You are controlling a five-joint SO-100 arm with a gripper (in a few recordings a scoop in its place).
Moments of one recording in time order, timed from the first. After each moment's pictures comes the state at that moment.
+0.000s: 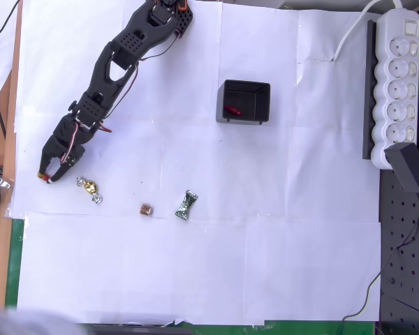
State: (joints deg) arm 36.0 146.4 117.4 3.2 -88.9
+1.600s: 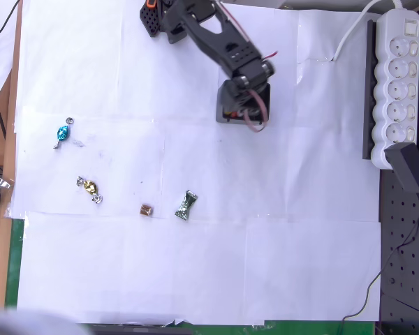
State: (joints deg) arm -37.0 98.9 119.0 98.3 -47.1
